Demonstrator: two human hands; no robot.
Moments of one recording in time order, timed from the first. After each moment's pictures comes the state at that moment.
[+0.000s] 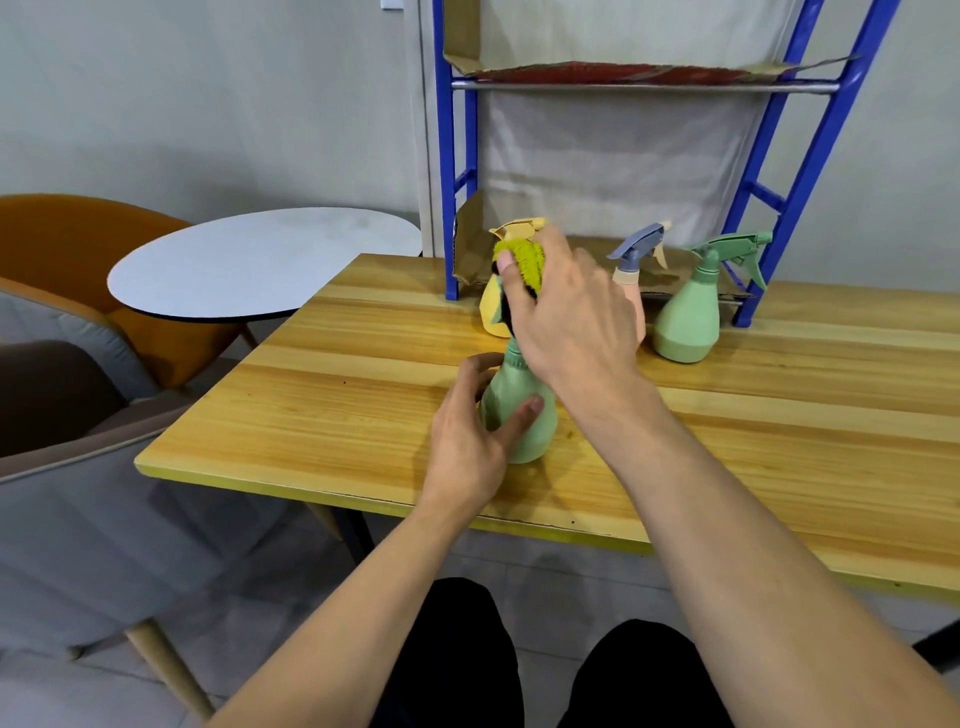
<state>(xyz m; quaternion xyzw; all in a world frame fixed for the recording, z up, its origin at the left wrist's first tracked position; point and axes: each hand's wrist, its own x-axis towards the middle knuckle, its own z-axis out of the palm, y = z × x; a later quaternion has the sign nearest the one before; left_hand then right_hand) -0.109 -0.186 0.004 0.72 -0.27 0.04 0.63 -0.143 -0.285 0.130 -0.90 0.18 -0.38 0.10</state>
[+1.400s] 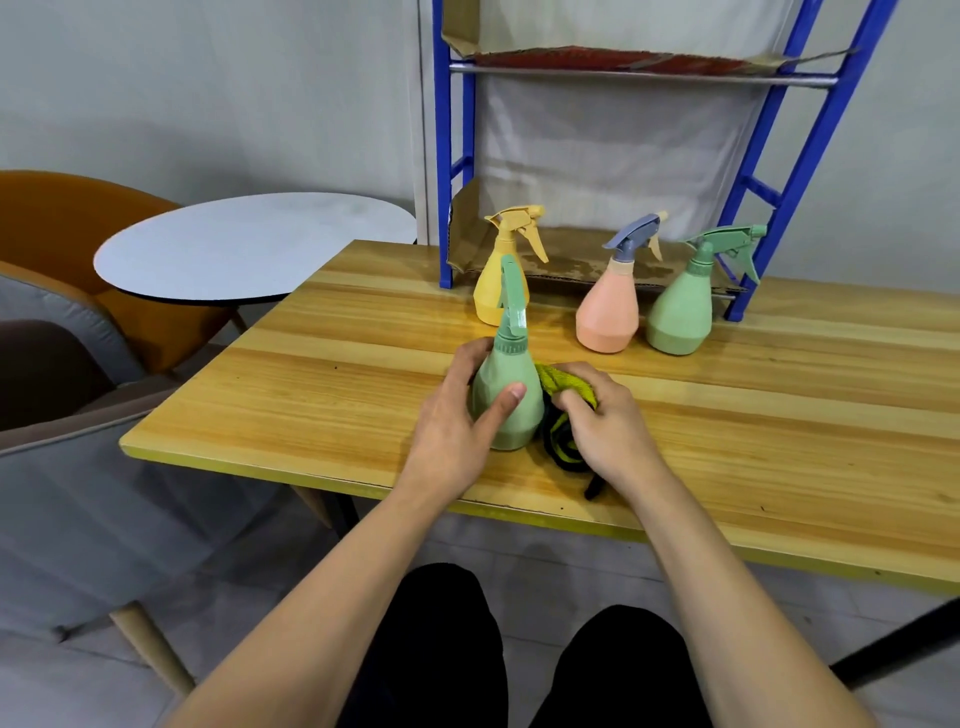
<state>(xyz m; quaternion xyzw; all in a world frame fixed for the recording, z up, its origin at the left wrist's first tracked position) -0.104 -0.174 0.003 0.77 -0.31 0.01 0.55 -0.182 -0.335 0.020 -0.84 0.20 -0.21 0.46</state>
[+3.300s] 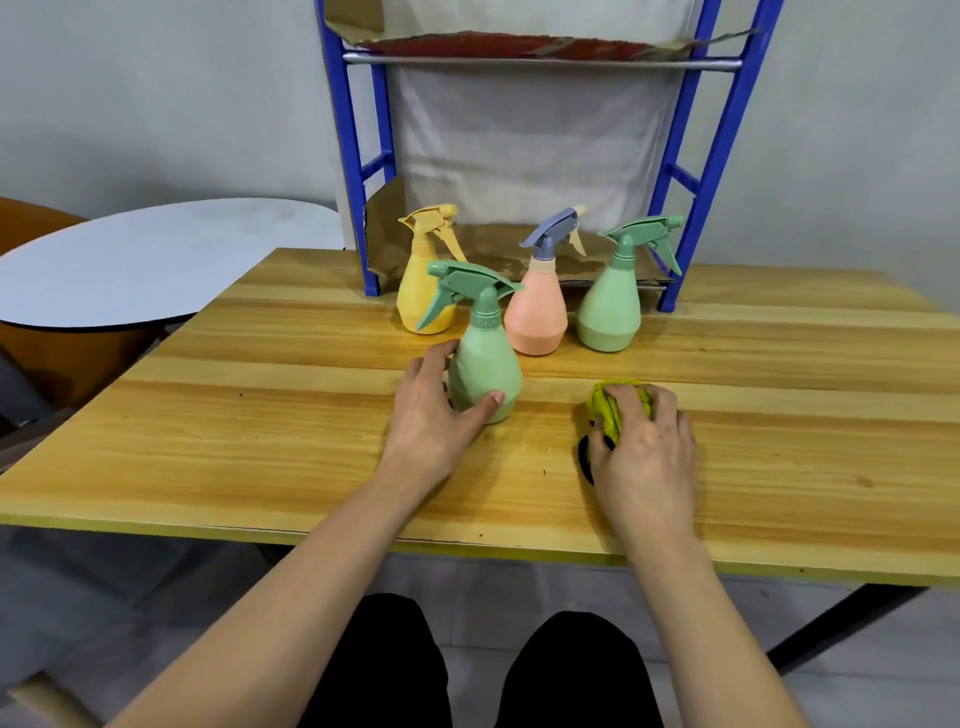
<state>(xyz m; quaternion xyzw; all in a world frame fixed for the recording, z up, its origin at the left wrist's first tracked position) -0.082 -0.256 -0.001 0.84 -0.28 0.03 0.46 -0.235 -0.407 -0.017 -0.87 0.36 -0.32 0.08</state>
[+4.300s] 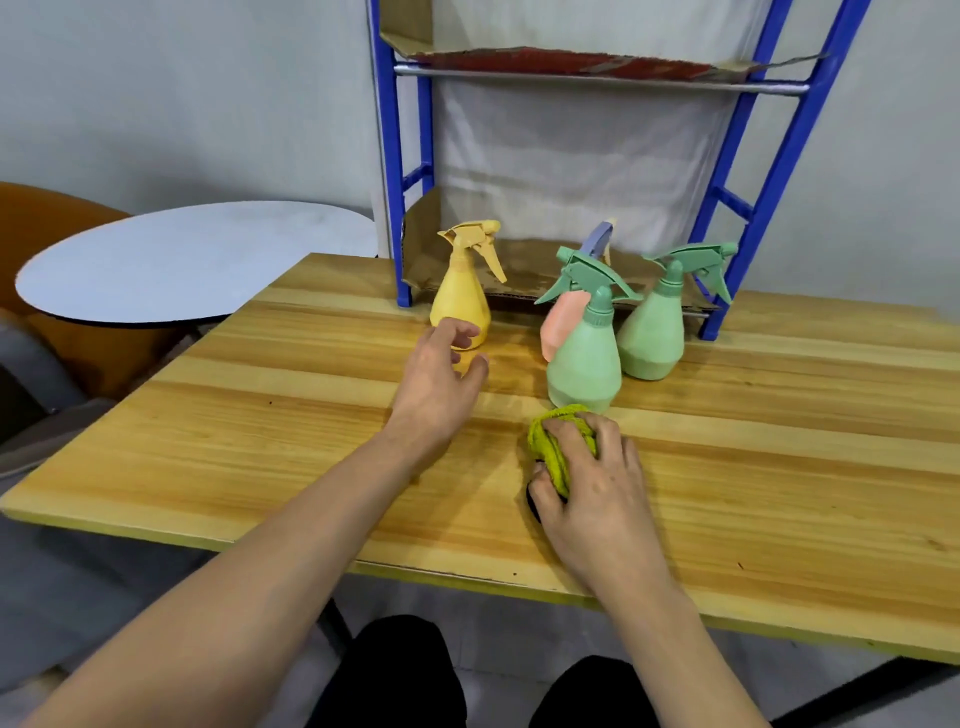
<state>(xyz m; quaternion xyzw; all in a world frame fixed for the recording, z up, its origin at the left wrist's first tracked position) -0.021 -0.259 0.020 0.82 -0.28 0.06 0.49 -0.204 -0.358 -0.020 -0.93 0.20 -0.27 0.15</state>
